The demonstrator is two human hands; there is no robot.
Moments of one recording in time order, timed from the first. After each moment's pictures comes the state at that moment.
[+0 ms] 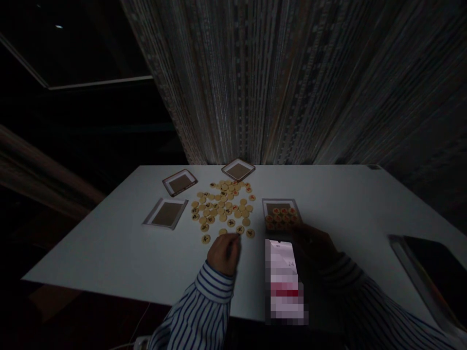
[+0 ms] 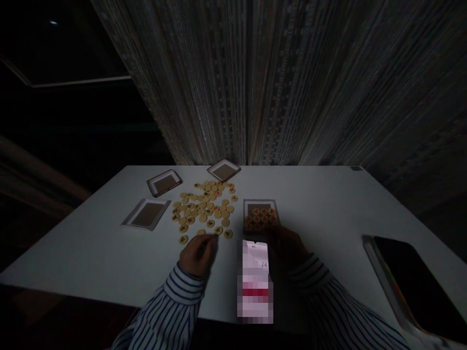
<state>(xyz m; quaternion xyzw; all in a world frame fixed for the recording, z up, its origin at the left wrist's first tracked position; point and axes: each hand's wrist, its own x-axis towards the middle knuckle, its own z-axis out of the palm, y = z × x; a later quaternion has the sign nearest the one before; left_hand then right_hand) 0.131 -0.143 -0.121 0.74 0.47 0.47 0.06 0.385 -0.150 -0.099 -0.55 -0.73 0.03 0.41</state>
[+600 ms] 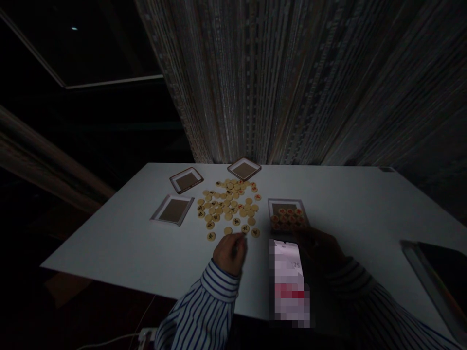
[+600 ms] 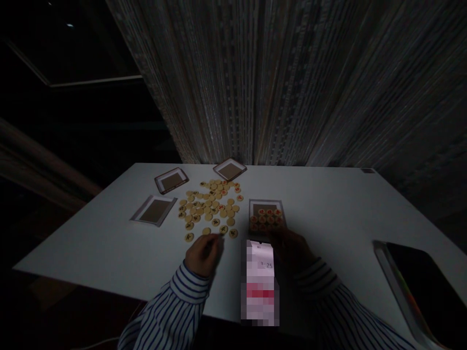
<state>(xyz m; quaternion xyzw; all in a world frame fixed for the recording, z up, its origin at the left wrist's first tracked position) 0.135 -0.147 -0.119 0.73 0.49 0.47 0.07 0.386 -0.151 -0.100 -0.54 -0.74 0.05 0.41</state>
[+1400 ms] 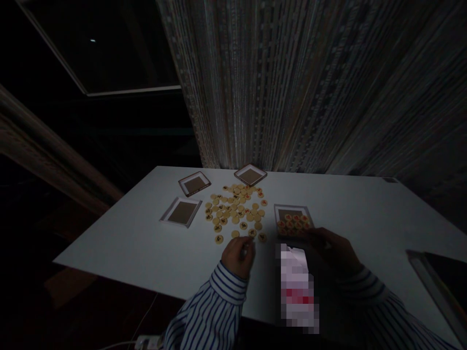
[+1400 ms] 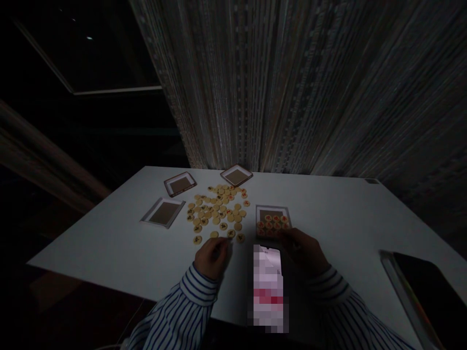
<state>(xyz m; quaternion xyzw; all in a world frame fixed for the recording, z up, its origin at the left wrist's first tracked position) 0.136 -0.149 -0.113 0.72 0.48 0.49 0.08 0.396 -0.150 -0.082 -0.54 -0.76 0.03 0.37</state>
